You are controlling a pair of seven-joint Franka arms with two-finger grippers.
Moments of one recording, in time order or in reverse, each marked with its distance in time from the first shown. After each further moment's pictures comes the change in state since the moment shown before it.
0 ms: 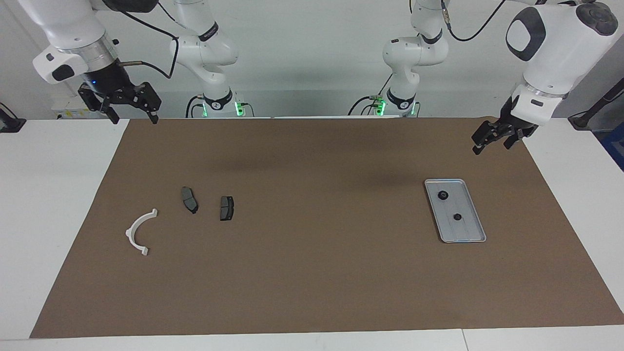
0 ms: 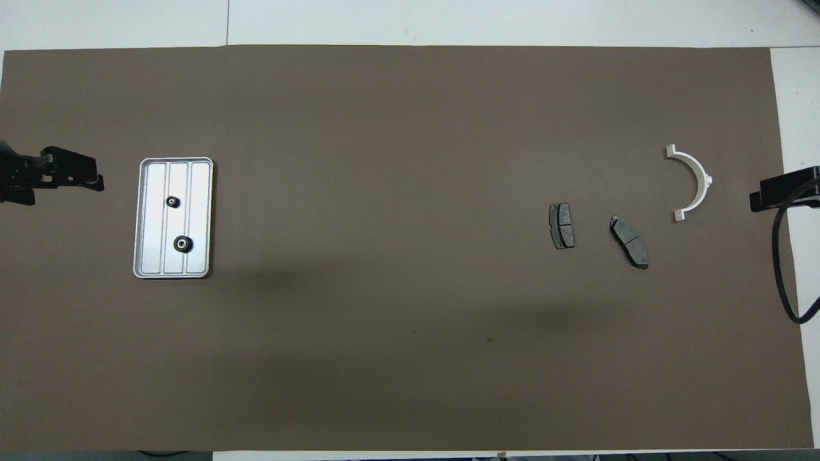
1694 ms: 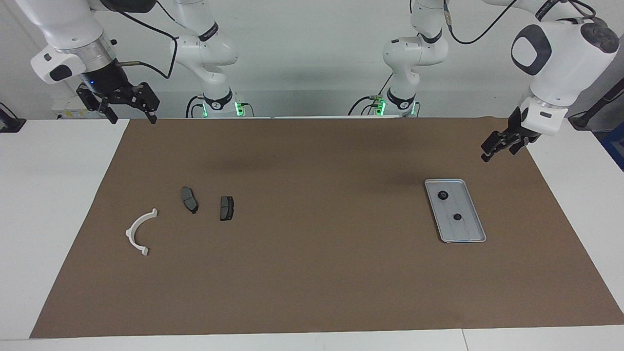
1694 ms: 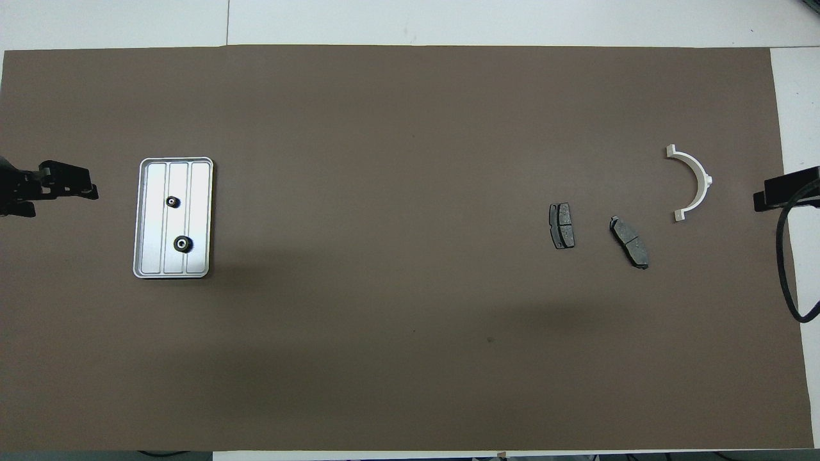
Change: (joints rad) left arm 0.021 -0.017 0.050 -0.181 0.000 0.185 0.001; right arm -0.007 0.000 -0.003 0.000 0.000 0.000 0.000
